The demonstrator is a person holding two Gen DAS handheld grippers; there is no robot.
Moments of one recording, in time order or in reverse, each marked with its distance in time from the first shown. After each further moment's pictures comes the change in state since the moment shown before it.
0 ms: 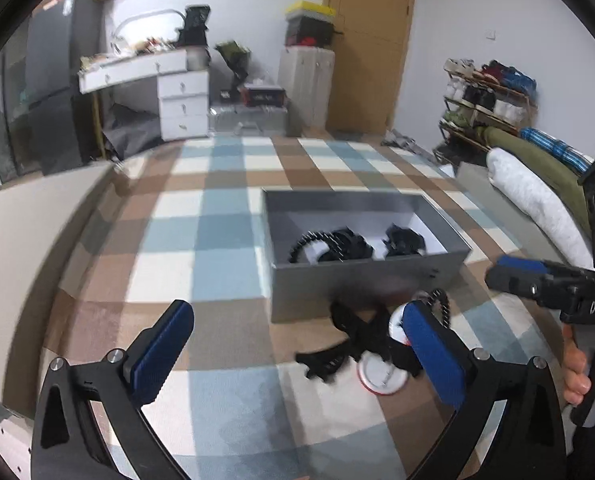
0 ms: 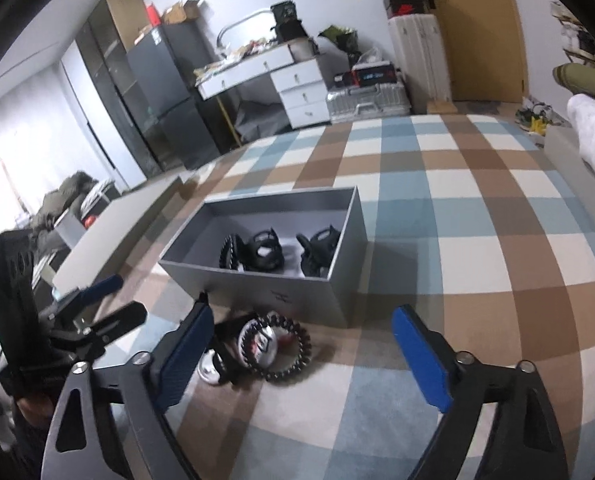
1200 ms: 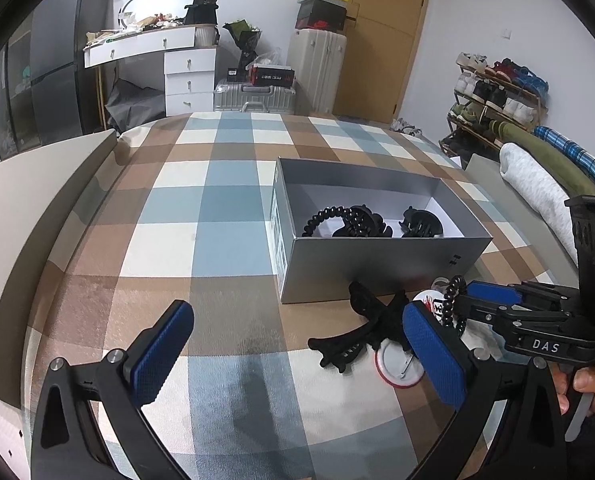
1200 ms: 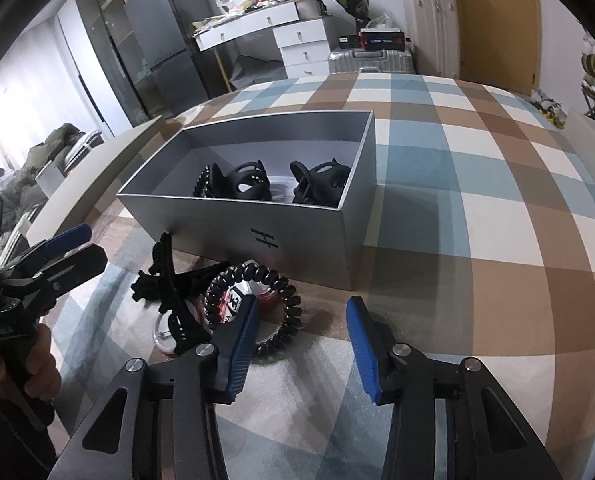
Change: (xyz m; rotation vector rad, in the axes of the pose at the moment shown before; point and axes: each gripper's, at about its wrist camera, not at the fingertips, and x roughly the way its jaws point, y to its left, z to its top) left arm 0.016 0.012 -0.013 -0.051 0.082 -0.022; right arm 0.043 0.009 -0.024 -0.074 0.136 -0.065
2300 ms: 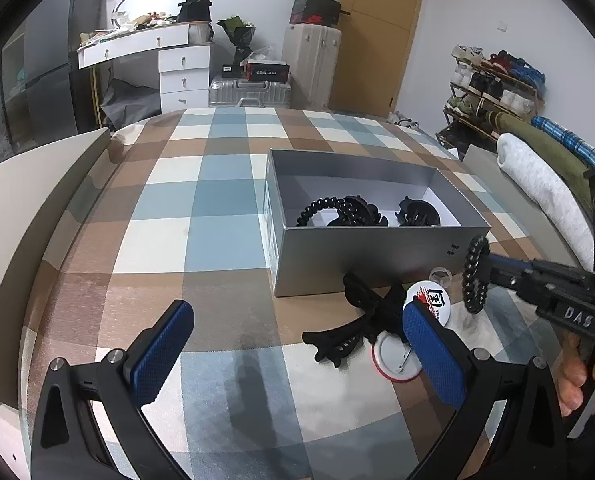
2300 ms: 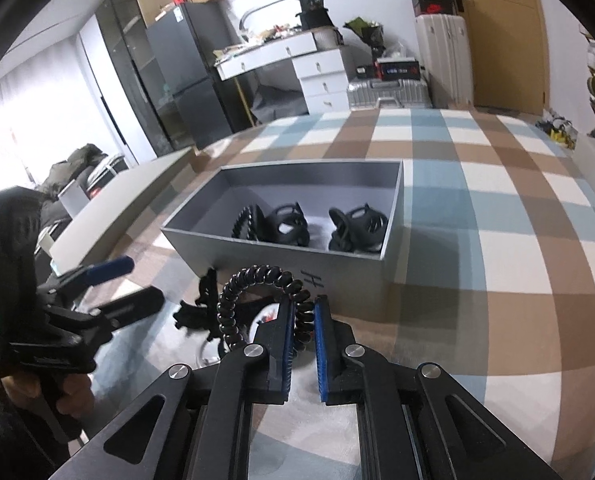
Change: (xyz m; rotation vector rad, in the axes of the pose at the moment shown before) left arm 0.003 -0.005 -0.003 0.025 0.019 -0.005; right arm -0.022 0.013 0.007 -0.010 -0.127 0.082
